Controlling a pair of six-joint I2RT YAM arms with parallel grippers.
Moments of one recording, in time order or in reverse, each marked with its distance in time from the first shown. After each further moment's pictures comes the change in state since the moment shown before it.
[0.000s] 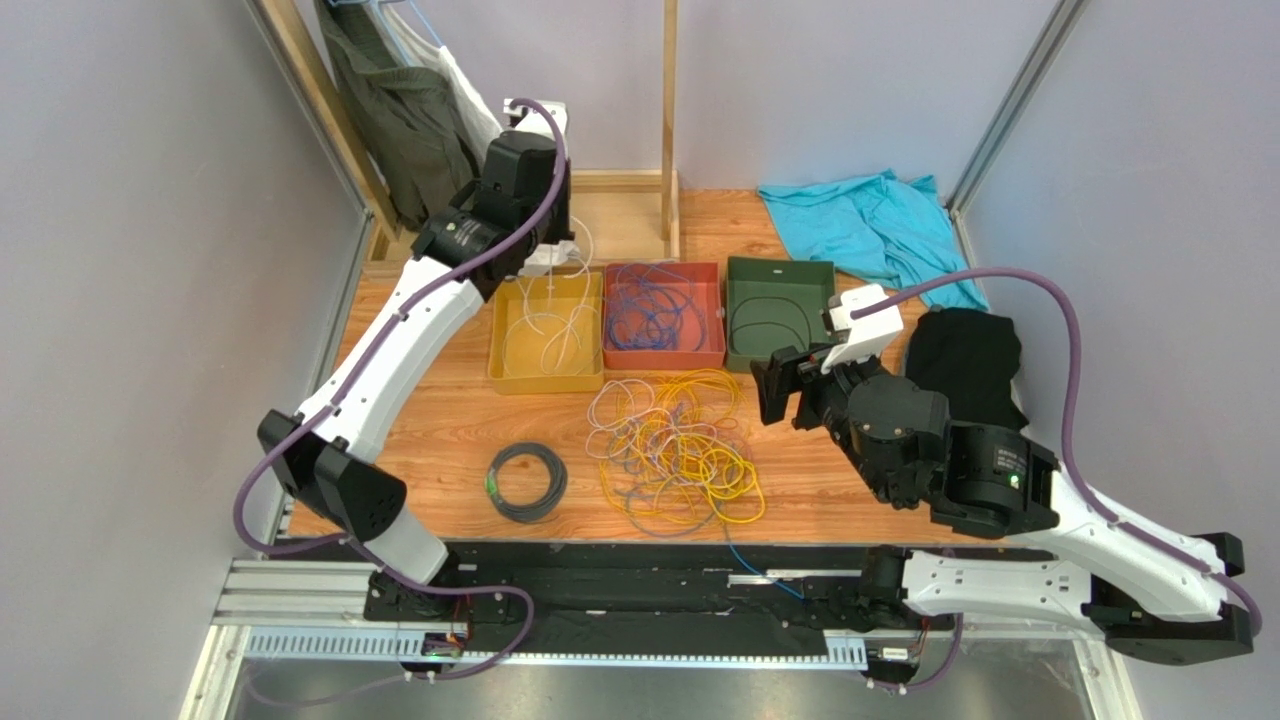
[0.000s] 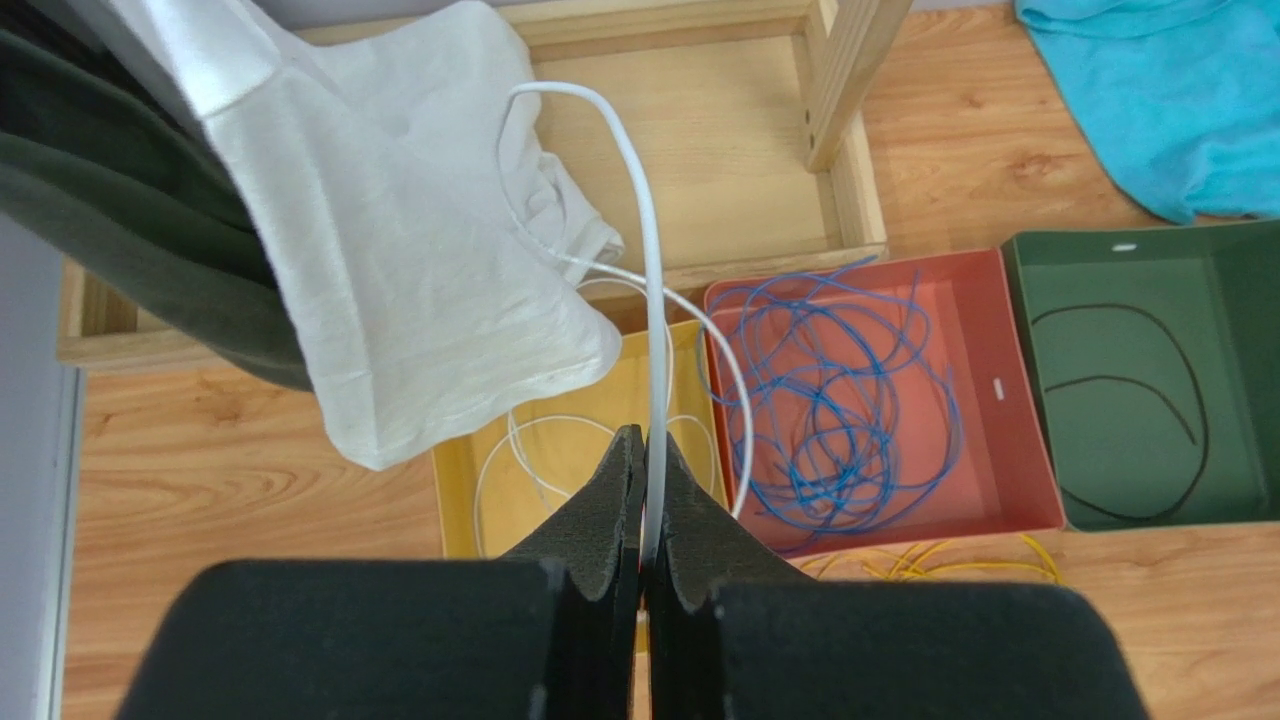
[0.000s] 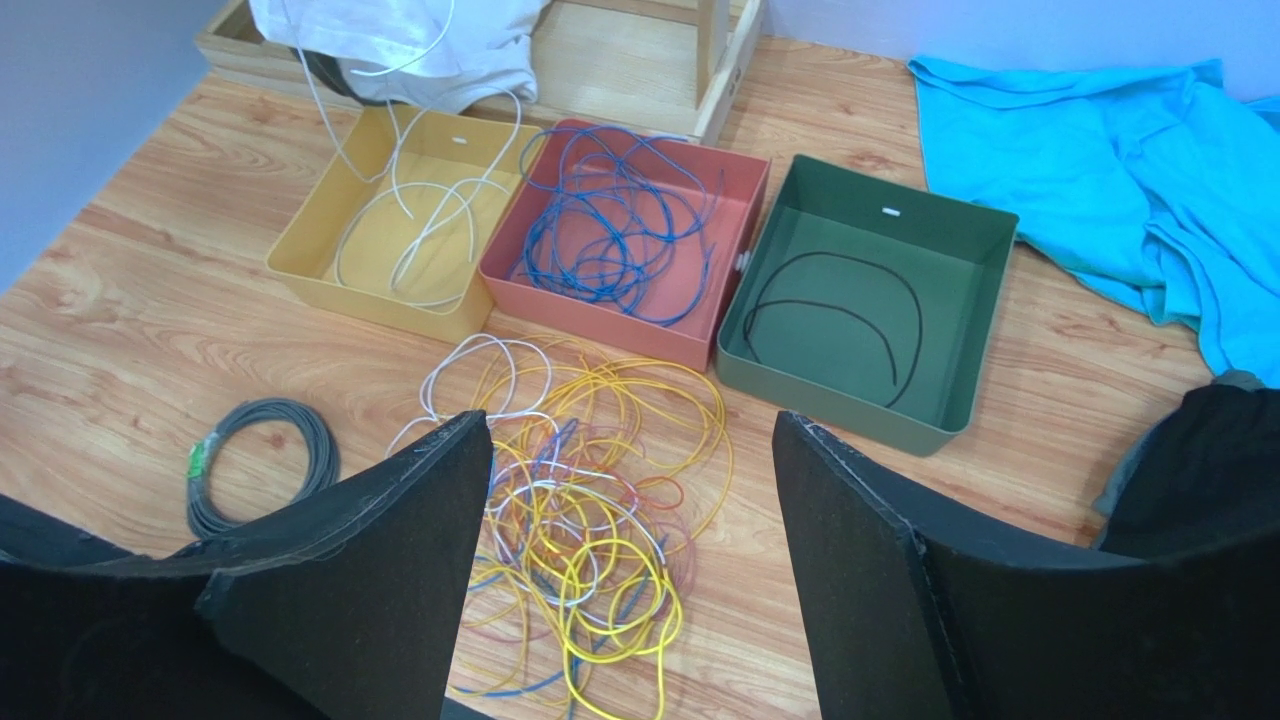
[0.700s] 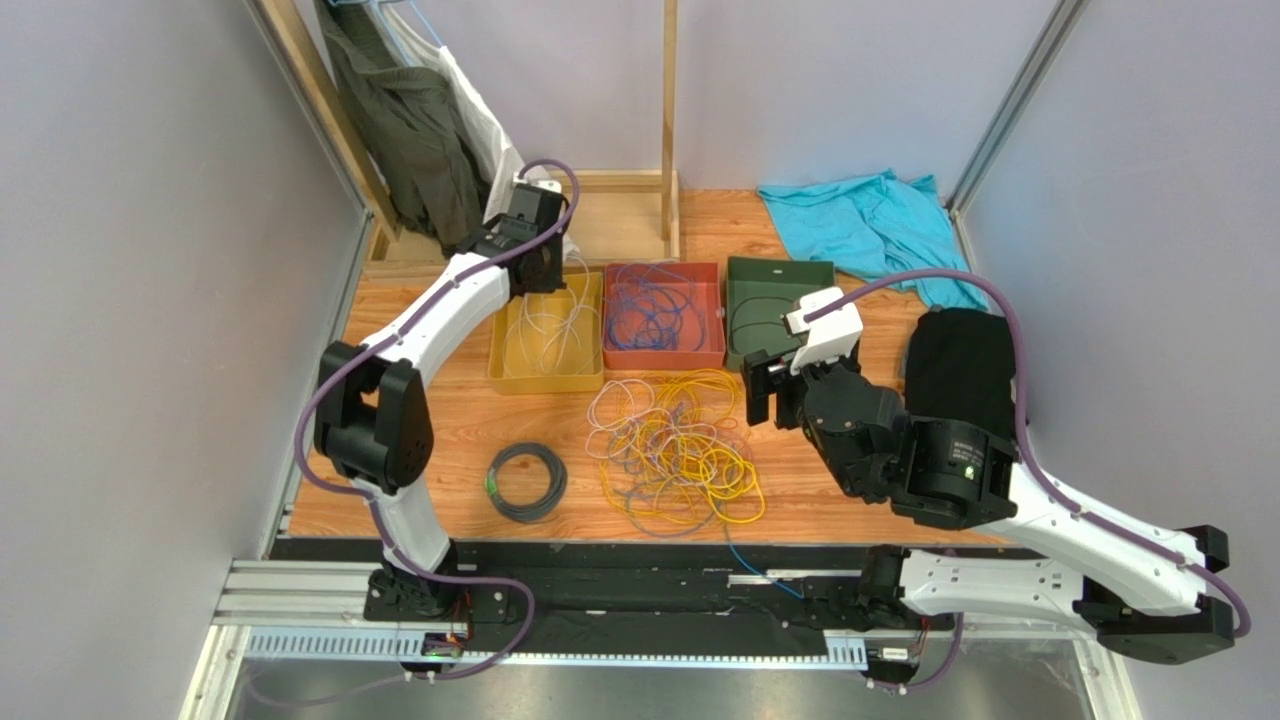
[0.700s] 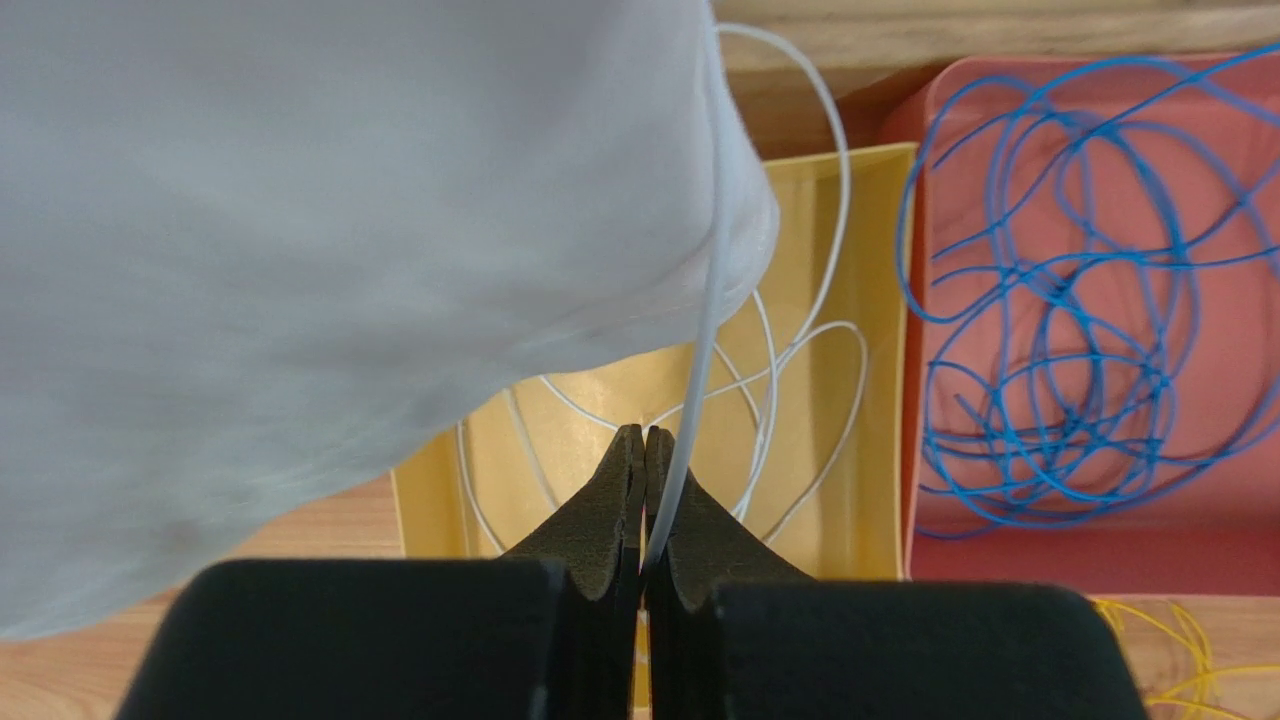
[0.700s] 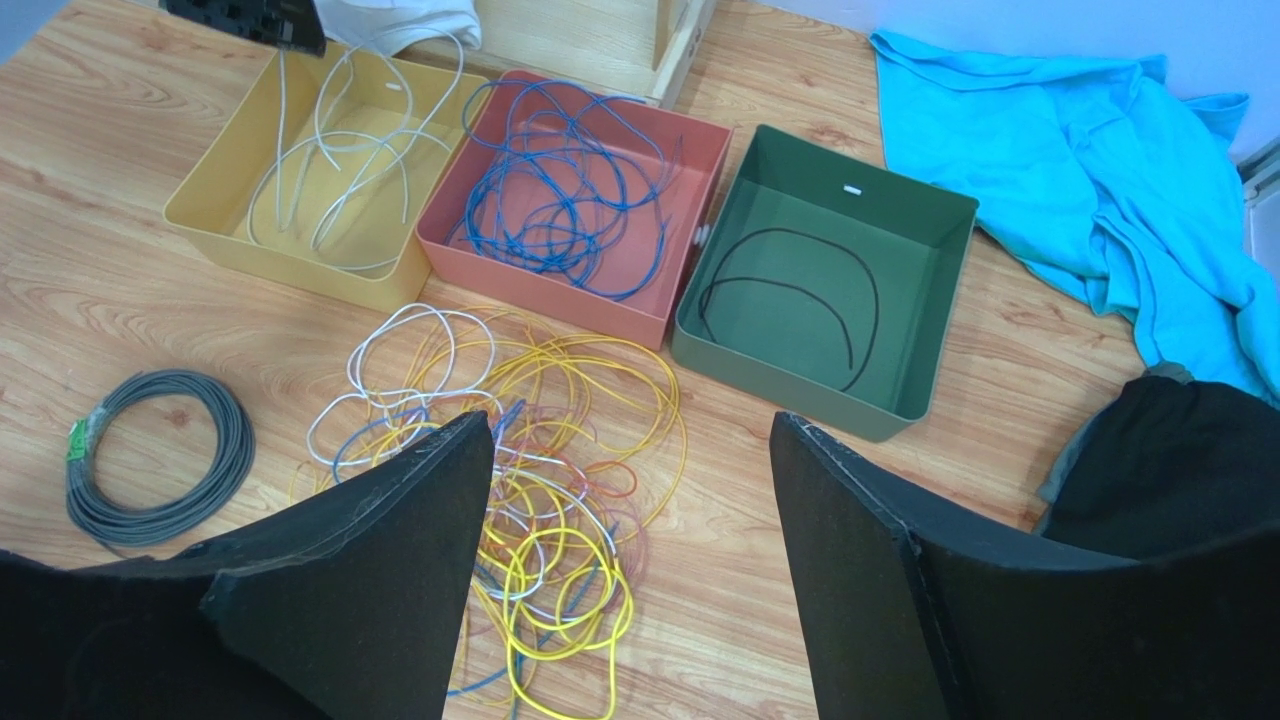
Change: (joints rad) left arm 0.142 0.198 -0.260 0.108 0.095 -0.064; right arm -0.030 0.055 -0.050 0.021 0.012 -0.050
